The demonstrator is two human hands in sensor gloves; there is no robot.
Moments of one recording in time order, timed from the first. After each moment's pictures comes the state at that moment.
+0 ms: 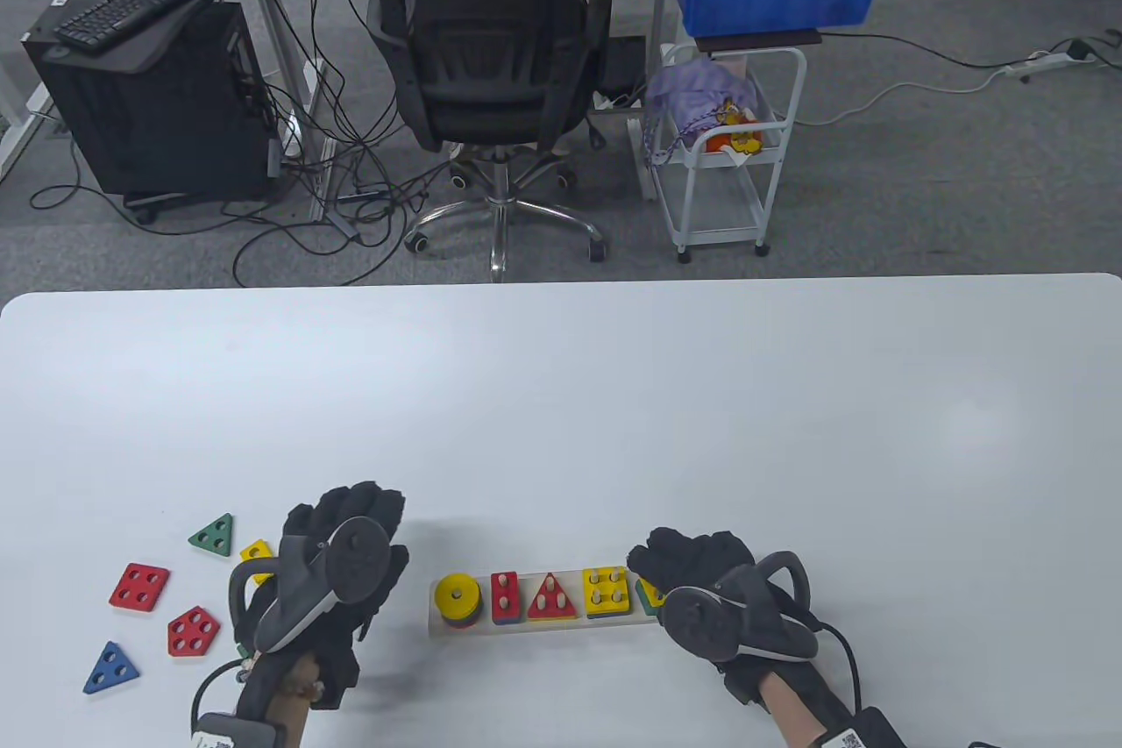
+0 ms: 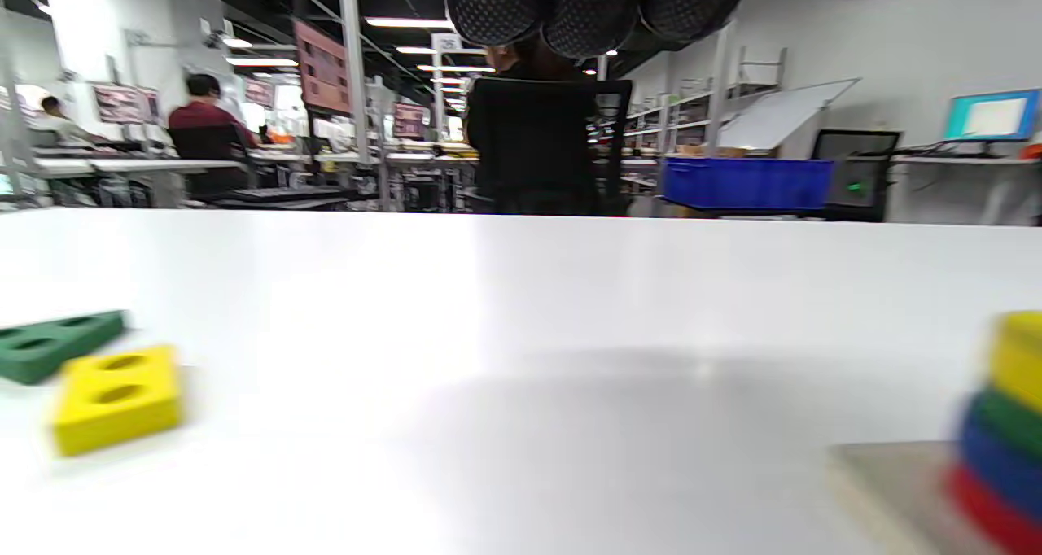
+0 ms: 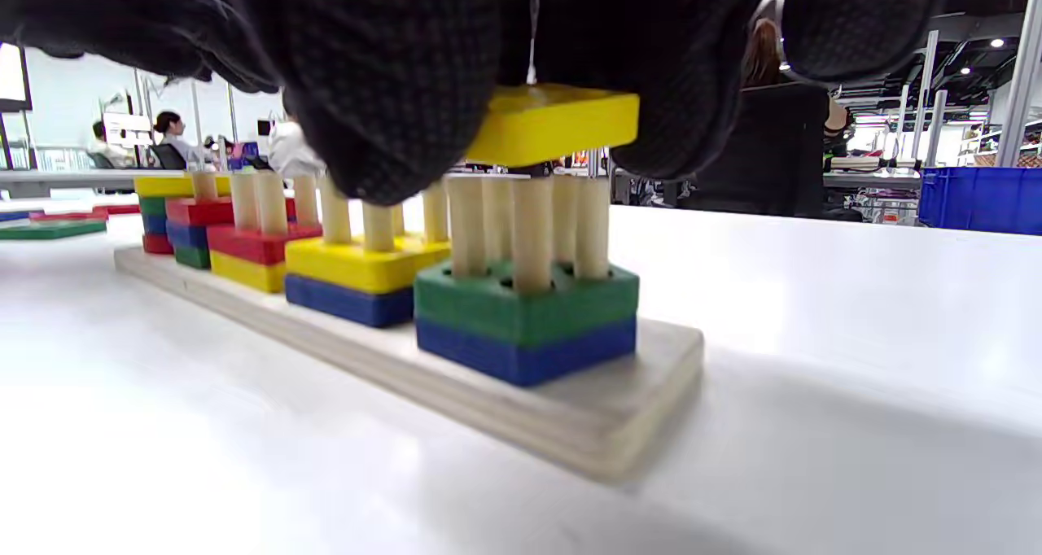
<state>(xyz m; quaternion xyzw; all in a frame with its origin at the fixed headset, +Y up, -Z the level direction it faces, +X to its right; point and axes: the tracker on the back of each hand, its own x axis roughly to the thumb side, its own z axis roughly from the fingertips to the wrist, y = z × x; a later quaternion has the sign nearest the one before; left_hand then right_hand) -0.258 -0.689 -0.297 0.01 -0.01 0.00 1.00 0.113 -0.722 -0.268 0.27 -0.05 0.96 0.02</state>
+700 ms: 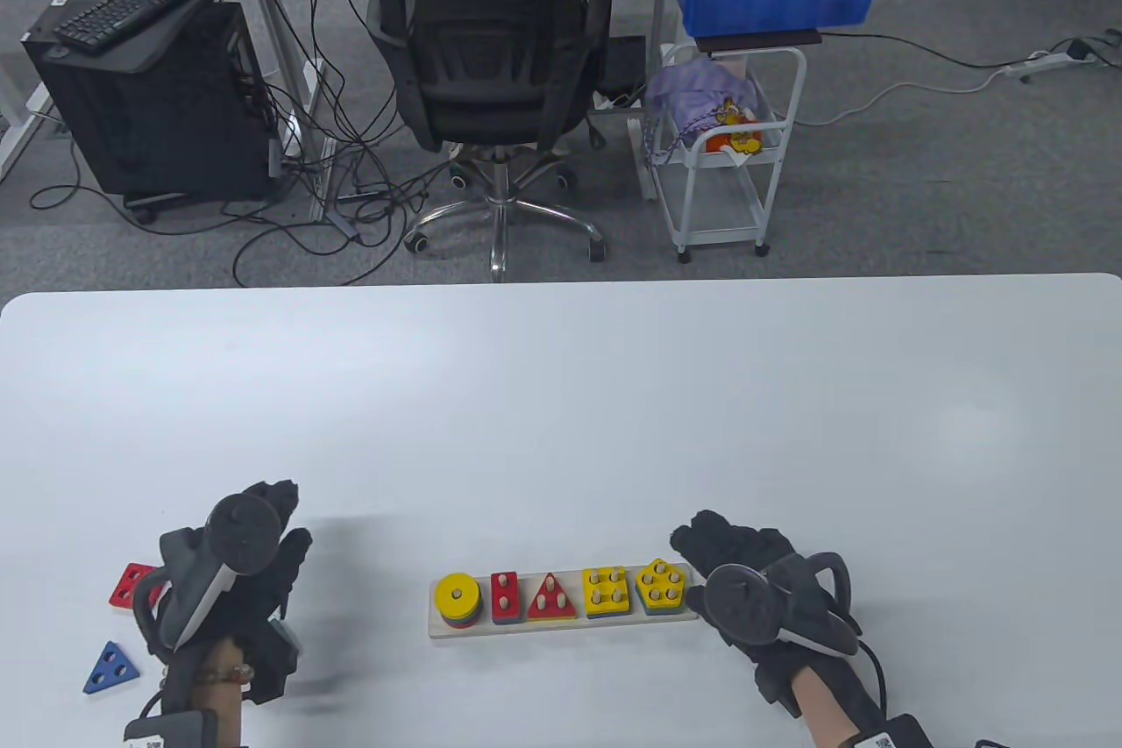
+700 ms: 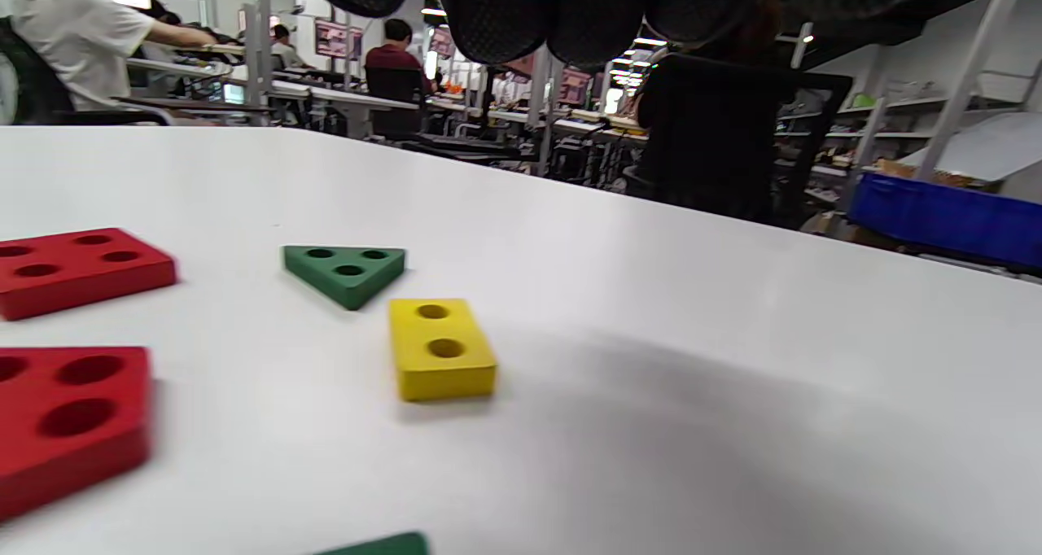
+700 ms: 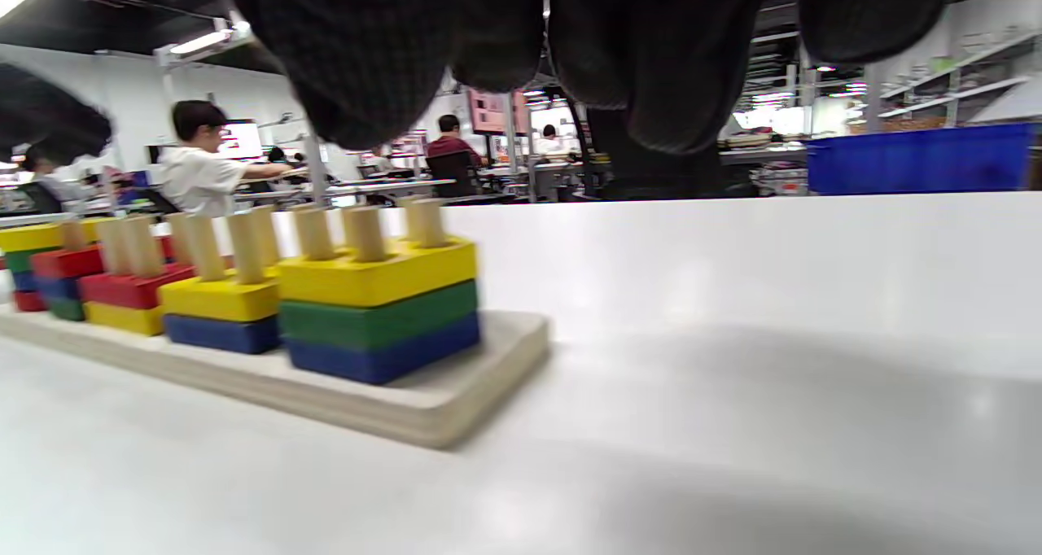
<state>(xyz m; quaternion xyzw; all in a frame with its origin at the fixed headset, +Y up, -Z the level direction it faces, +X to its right) -0.349 -0.696 -0.305 -0.03 0.15 0.08 0.98 0.163 -0.715 -0.274 0.18 -0.04 0.98 0.07</state>
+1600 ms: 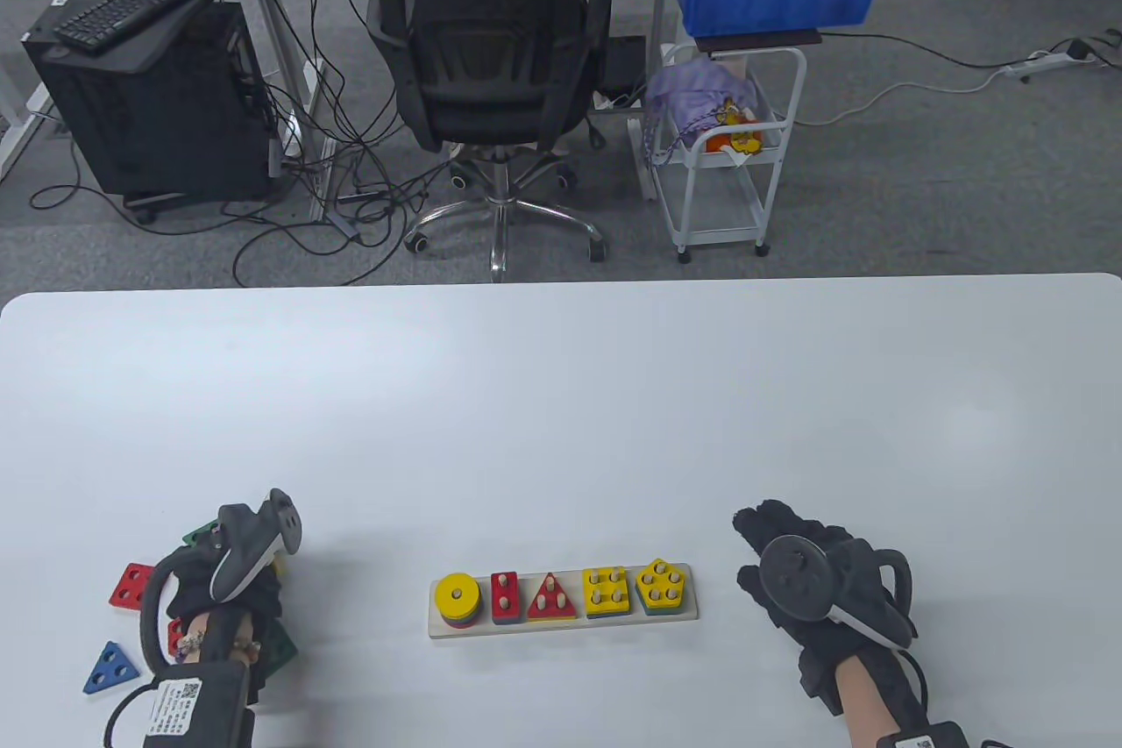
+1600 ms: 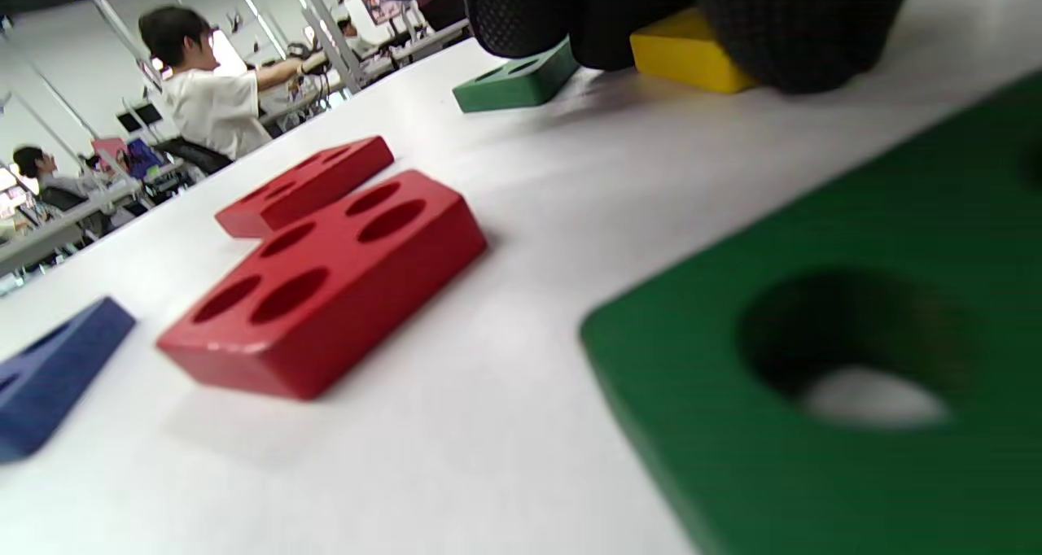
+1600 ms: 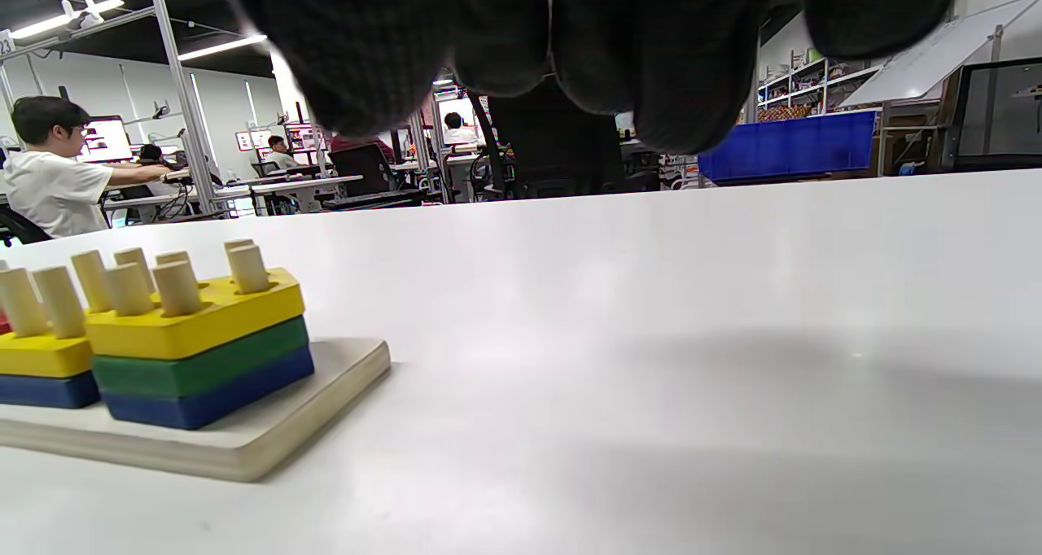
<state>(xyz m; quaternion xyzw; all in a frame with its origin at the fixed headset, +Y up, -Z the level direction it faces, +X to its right) -0.349 -0.758 -0.340 -0.18 0.22 -0.17 0.94 0.200 -0.707 -0.279 0.10 -0.02 0.99 0.07</state>
